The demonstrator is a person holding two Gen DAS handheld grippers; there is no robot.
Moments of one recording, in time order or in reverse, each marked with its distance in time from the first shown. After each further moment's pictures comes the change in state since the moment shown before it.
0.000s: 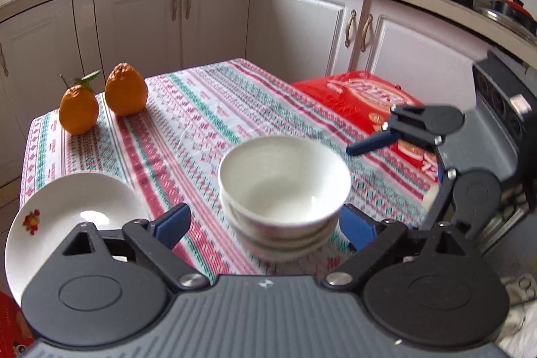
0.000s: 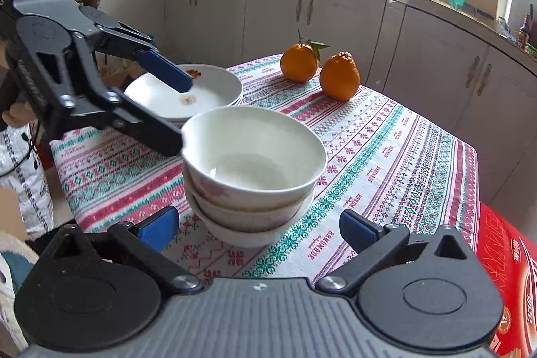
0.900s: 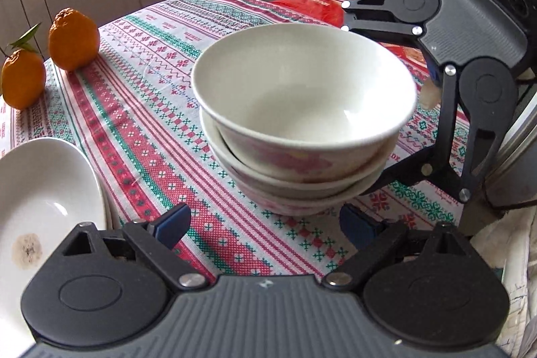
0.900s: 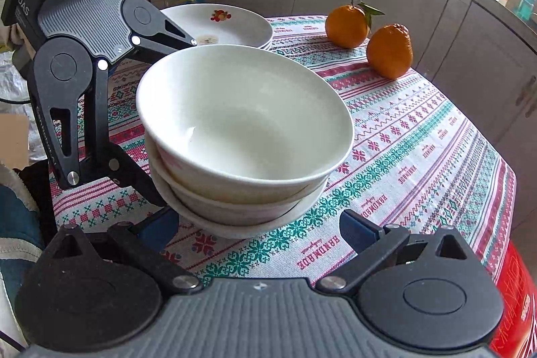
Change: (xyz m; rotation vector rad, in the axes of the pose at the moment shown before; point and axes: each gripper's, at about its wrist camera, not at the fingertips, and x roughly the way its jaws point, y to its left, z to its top) left arm 0.082 0.012 -0.026 0.165 0.201 -0.068; right arm 0.059 -0.022 0.006 -0.201 0.141 0.123
